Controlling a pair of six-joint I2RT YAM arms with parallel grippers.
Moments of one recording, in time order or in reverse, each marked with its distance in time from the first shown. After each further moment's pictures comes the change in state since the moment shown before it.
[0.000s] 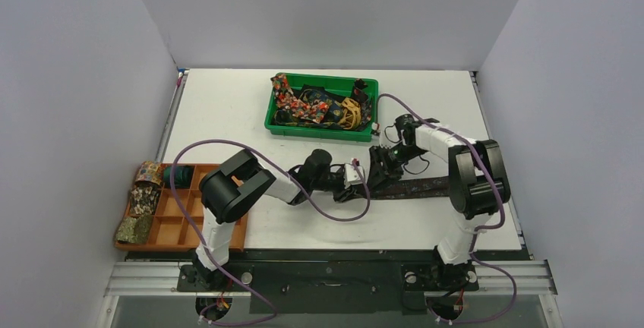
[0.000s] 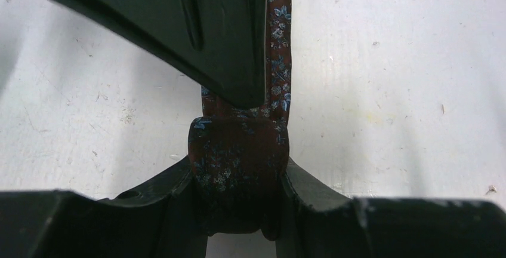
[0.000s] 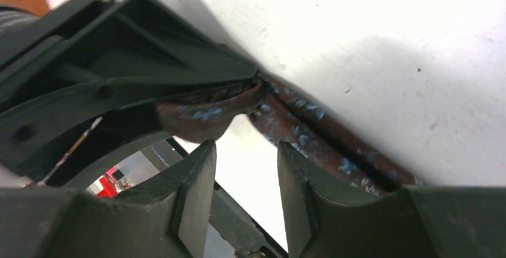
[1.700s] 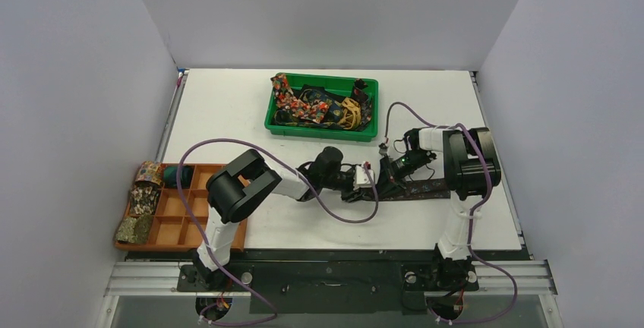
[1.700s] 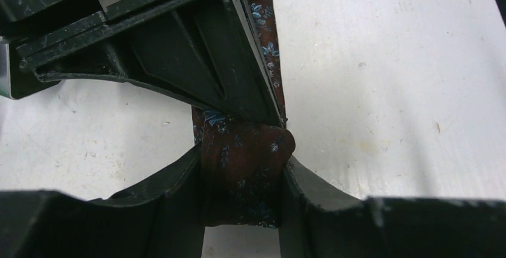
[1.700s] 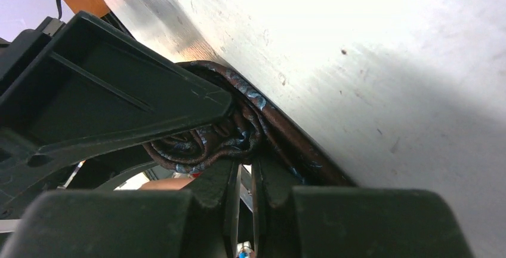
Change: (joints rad) left arm -0.035 0.037 0.114 -0.091 0.036 0.087; right arm -0.111 0.175 -0.020 -0.071 -0.188 -0.014
